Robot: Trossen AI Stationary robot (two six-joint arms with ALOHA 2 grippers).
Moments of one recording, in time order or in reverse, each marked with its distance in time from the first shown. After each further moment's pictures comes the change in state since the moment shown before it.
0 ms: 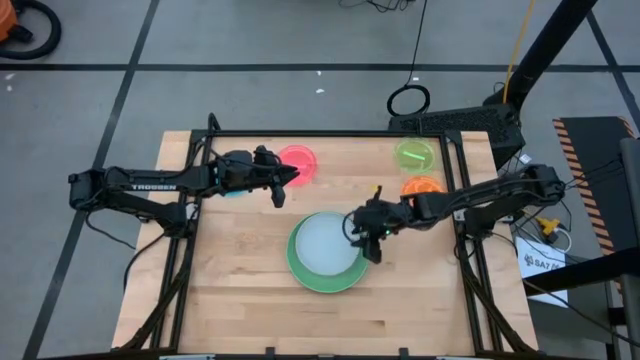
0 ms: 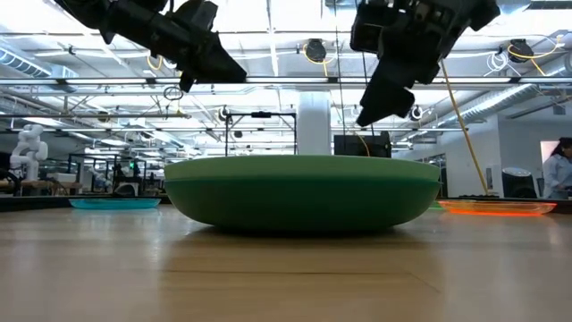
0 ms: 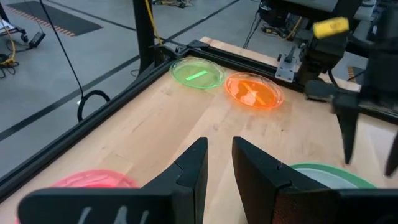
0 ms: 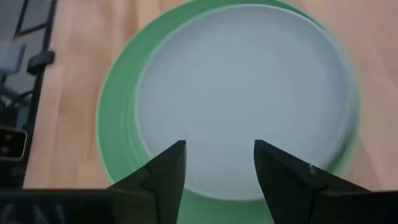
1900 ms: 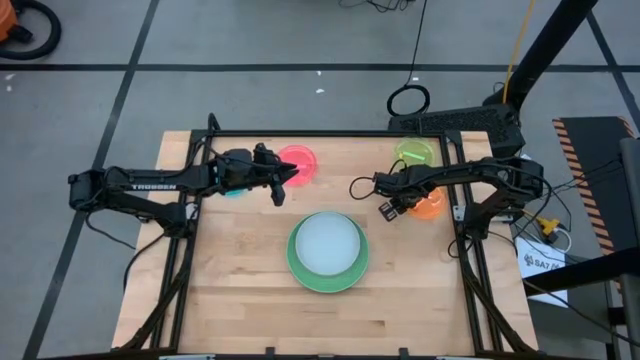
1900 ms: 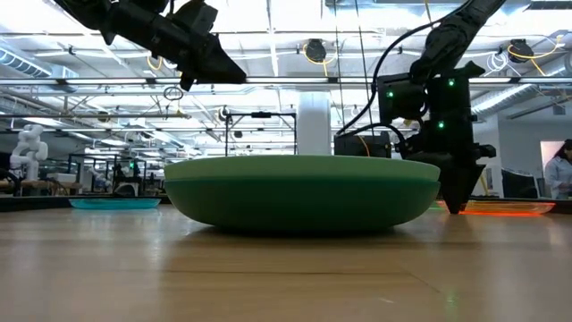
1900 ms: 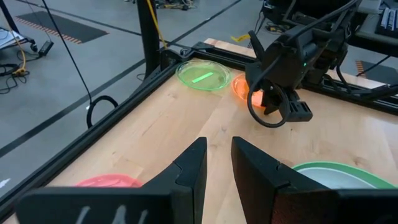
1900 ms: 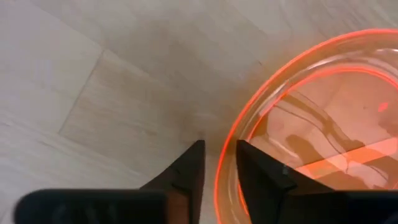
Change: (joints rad) left arm 0.013 0.000 0.000 0.003 -0.006 0.055; right arm -0.426 0.160 -0.109 -0.540 0.255 0.271
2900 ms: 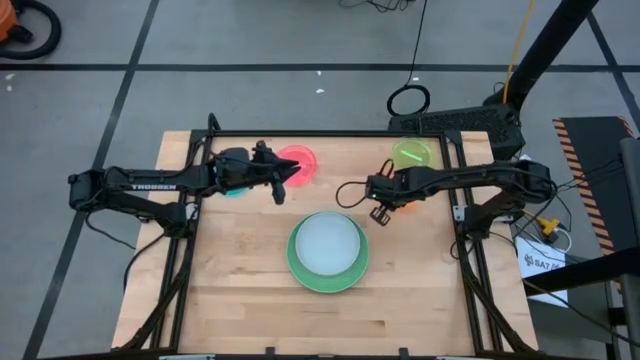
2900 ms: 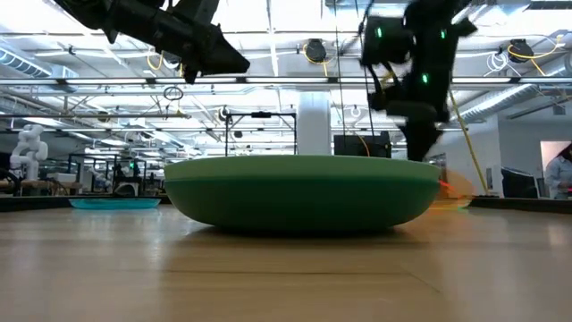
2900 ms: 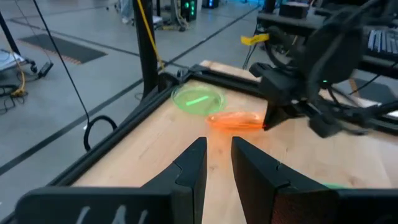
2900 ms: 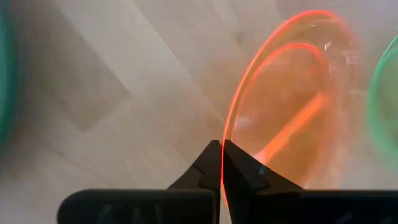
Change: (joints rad) left arm -0.003 -0.001 0.000 0.086 0.001 0.022; right arm 0.174 -0.076 0.202 -0.053 0.068 -0.203
